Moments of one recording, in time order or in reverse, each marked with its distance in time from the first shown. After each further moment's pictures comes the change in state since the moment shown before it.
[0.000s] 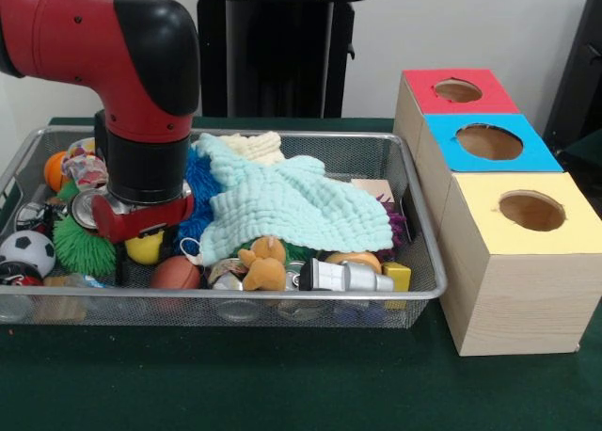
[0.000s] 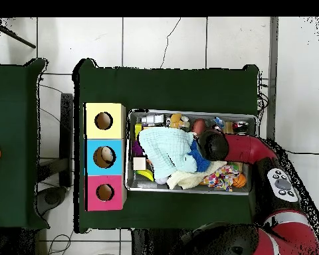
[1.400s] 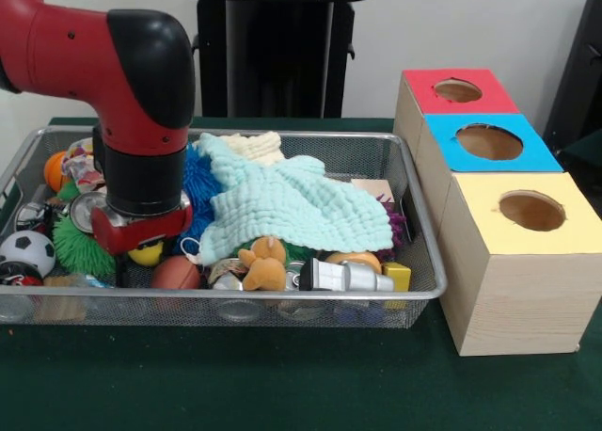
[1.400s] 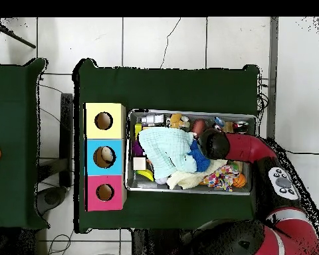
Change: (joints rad) arm -0.021 0.035 0.024 -0.024 0.000 -0.001 0.000
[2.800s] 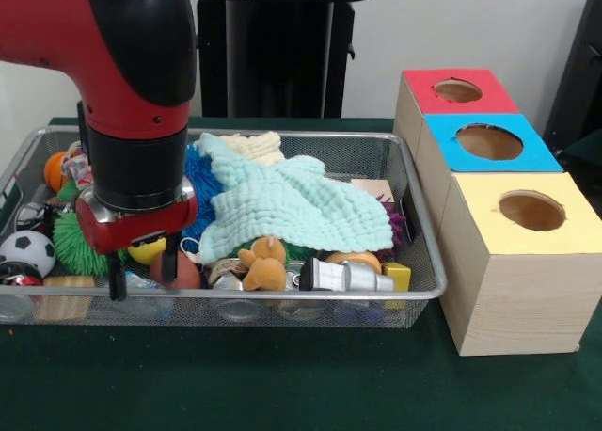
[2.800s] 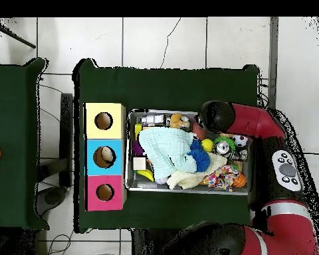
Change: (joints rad) arm 0.060 -0.045 0.029 -0.177 0.117 0.281 0.000
